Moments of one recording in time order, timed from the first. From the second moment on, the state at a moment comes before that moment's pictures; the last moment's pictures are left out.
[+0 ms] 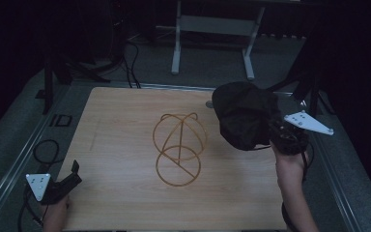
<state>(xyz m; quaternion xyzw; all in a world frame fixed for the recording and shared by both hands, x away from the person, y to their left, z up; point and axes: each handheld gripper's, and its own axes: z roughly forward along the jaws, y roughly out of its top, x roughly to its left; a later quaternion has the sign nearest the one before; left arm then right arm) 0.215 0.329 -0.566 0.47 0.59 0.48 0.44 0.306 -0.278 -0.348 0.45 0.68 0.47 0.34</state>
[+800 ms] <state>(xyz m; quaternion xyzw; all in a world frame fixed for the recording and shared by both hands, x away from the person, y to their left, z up) 0.215 0.329 -0.565 0.48 0.59 0.48 0.44 0.298 -0.243 -0.307 0.40 0.69 0.51 0.34</state>
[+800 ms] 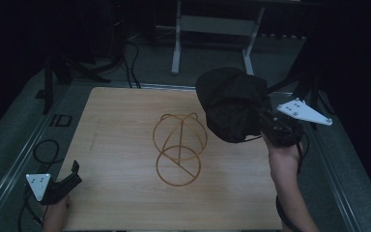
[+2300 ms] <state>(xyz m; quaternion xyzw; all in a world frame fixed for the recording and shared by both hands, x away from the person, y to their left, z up) 0.215 0.329 -0.566 0.48 0.59 0.48 0.44 0.287 -0.135 -0.328 0.32 0.74 0.53 0.25</state>
